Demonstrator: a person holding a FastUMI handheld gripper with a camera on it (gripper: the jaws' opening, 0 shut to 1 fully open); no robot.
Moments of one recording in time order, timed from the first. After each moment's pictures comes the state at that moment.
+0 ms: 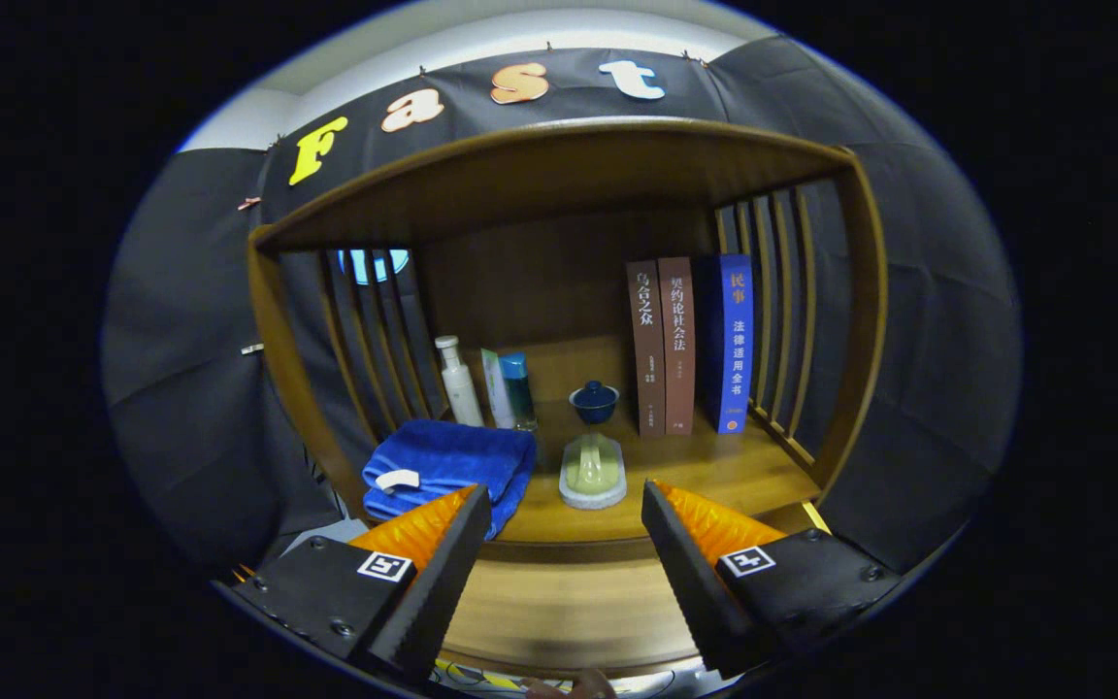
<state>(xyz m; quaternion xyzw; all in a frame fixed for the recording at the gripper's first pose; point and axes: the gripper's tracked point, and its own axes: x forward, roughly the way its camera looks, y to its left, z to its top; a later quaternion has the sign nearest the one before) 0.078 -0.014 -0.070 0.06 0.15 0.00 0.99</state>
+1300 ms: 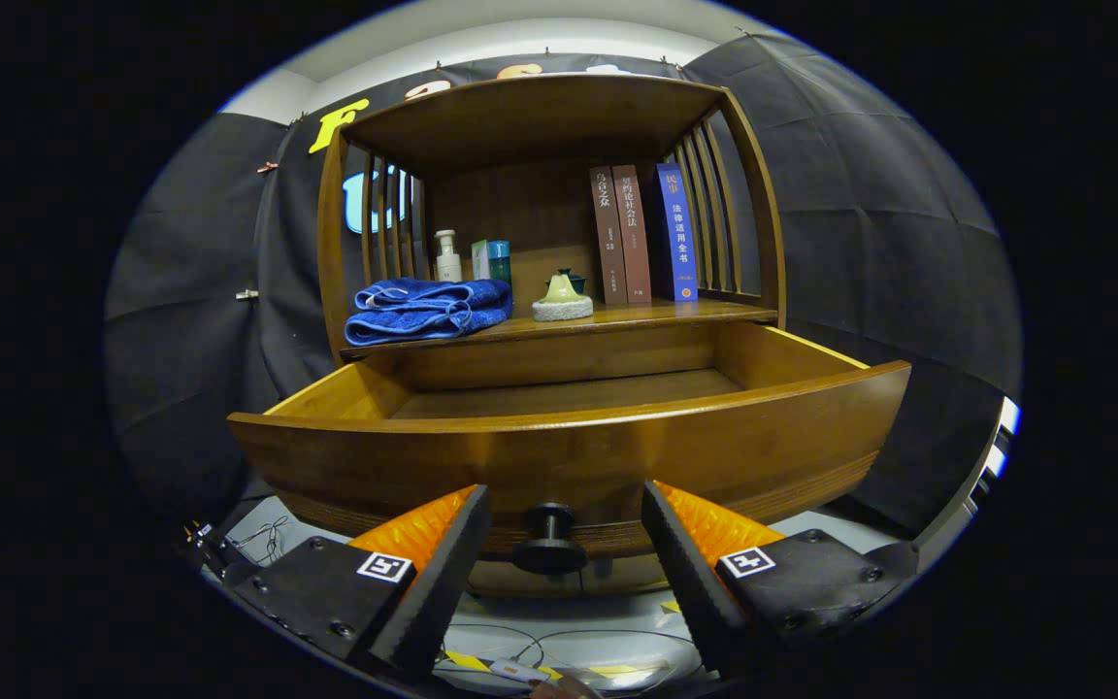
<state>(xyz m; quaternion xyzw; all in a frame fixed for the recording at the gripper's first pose) -0.035 -0.011 -0.269 0.05 0.14 -0.03 0.99</state>
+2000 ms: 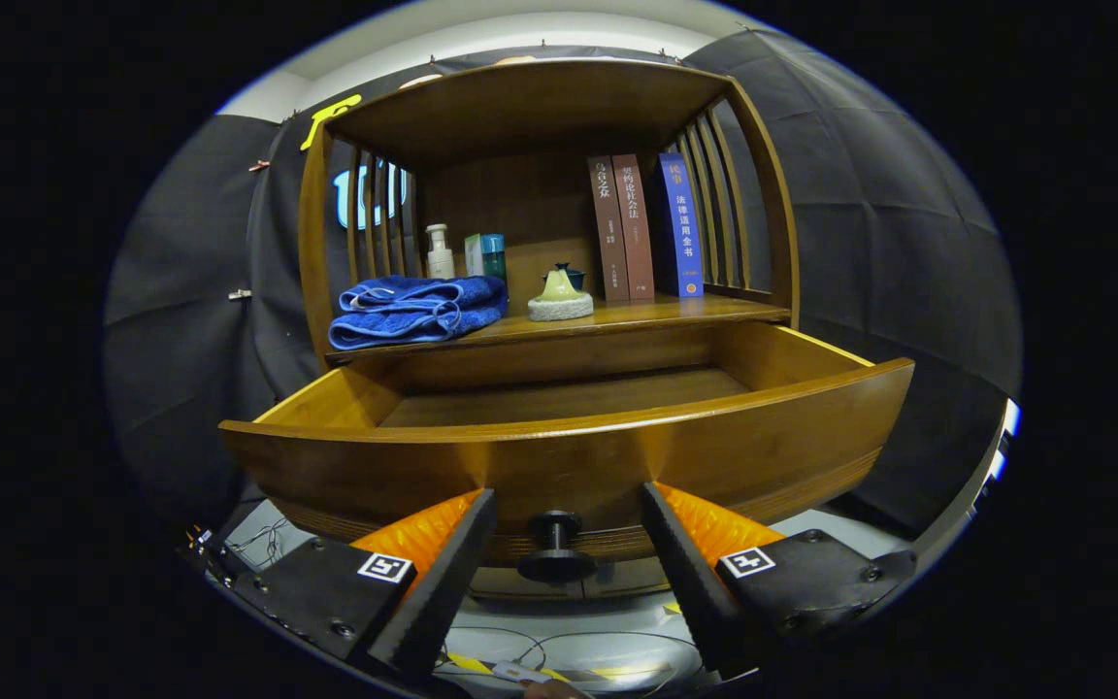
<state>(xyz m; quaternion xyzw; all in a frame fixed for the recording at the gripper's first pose) -0.001 -0.015 -0.270 0.04 0.15 -0.04 0.99</state>
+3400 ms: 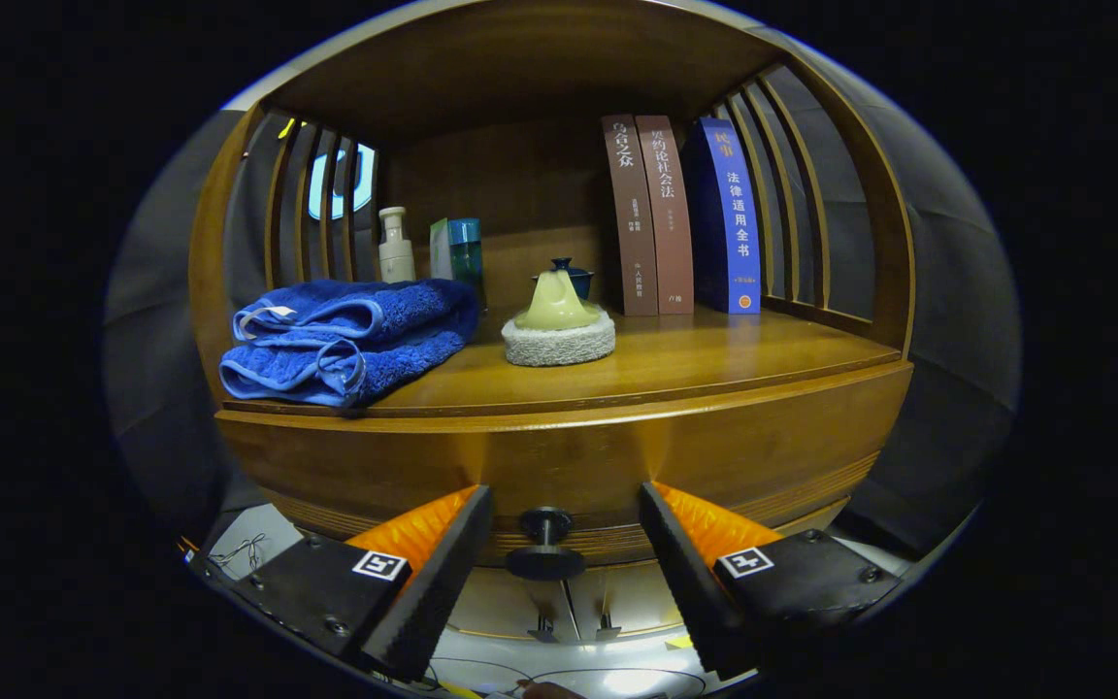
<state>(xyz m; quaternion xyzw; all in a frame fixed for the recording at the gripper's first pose) 0.147 -0.026 -0.276 0.04 0.17 -0.04 0.98</state>
